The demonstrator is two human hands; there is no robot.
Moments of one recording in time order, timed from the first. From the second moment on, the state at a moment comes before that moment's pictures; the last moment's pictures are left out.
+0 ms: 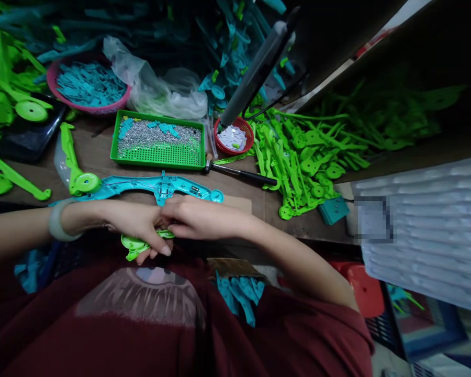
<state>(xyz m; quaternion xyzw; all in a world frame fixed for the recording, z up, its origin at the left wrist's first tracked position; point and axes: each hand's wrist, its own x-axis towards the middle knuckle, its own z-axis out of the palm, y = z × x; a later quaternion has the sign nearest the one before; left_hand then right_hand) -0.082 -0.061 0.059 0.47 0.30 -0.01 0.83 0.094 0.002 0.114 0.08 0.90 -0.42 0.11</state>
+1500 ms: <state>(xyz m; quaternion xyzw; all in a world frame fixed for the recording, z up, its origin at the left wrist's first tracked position) -0.068 -0.067 0.049 0.44 0.35 0.07 0.82 0.137 -0.009 0.089 0.15 0.96 -0.21 -0.08</state>
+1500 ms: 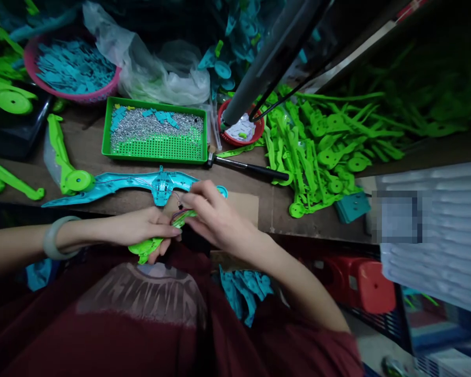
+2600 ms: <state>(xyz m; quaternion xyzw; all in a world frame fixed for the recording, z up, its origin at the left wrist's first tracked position) -0.081 -0.060 0.079 0.47 0.43 0.33 0.70 0.157 0.009 0.076 0.46 0.56 -0.64 -0.25</state>
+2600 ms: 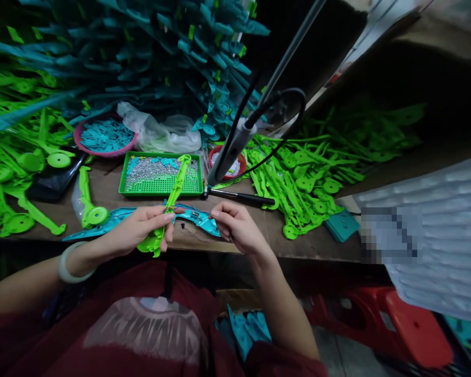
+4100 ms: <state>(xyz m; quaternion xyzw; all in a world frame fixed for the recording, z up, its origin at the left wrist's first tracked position) -0.081 -0.056 0.082 0.65 0.47 0.34 0.50 0.123 -0.020 0.123 0.17 0.96 0.06 -0.21</state>
